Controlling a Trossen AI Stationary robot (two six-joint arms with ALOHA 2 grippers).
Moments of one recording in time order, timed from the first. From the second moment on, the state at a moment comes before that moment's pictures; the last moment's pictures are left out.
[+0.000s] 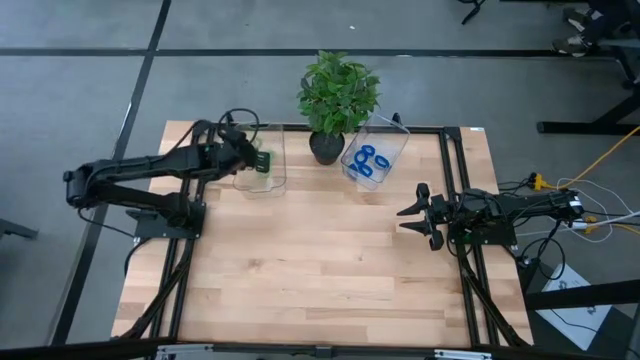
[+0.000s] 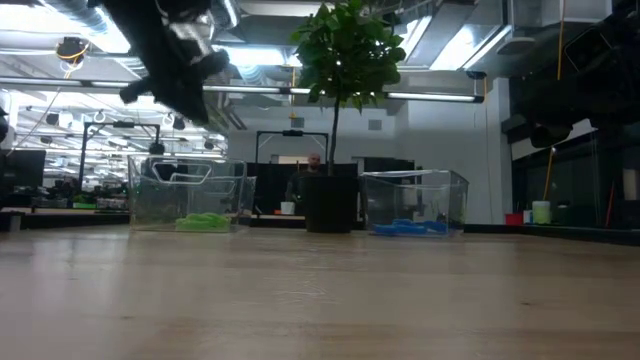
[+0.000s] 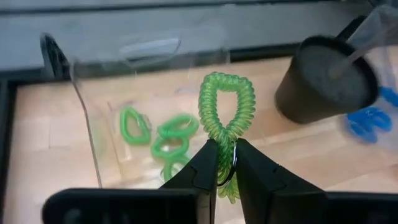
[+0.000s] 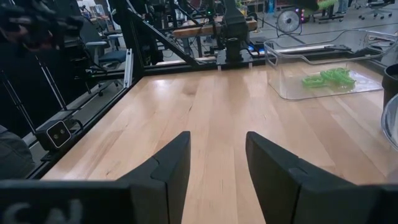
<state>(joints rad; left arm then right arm) 0.32 1.04 0.82 -0.65 -0.57 -0.88 0.12 0.12 0.01 0.01 -0.01 0.13</state>
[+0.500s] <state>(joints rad) 0.46 1.04 0.63 -0.49 -0.40 -0.96 0.12 0.12 0.01 0.01 -0.01 0.13</state>
